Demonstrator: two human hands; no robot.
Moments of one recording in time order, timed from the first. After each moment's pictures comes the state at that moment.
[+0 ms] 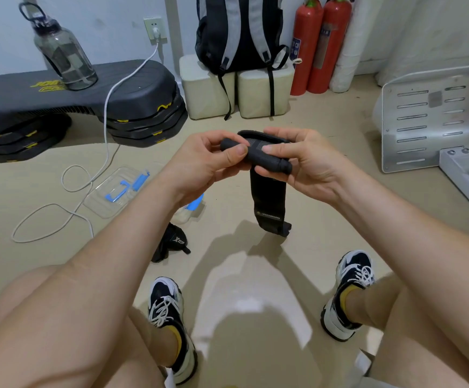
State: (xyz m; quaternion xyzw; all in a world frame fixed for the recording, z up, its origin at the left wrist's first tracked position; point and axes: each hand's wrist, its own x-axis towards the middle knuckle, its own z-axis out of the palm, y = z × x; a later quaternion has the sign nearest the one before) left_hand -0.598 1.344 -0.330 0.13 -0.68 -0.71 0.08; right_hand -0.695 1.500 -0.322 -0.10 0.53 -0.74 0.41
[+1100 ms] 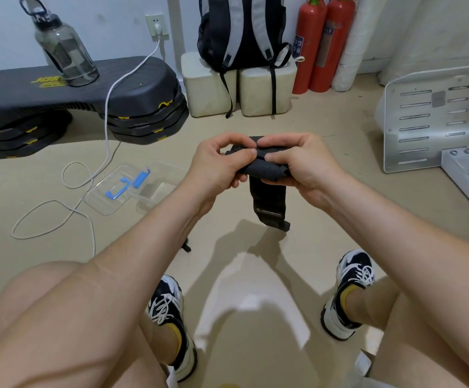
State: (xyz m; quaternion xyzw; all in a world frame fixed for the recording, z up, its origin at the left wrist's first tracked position) left_hand -0.604 1.367 -0.338 0.24 -0.71 -0.65 0.15; right_hand -0.690 1.491 -0.335 -0.12 0.67 -0.67 0.30
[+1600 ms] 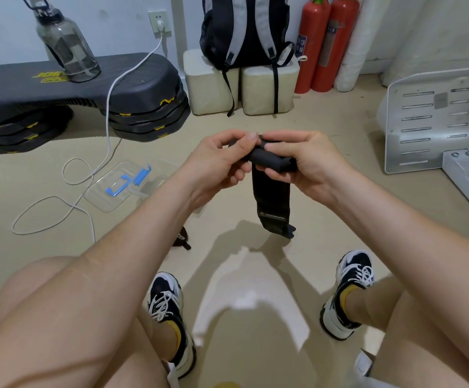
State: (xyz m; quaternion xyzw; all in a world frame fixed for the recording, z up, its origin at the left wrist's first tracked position) left_hand -0.602 1.355 -0.334 0.21 -0.68 -0.70 0.06; right_hand -0.691 1.492 -0.327 -0.08 0.62 -0.70 0.34
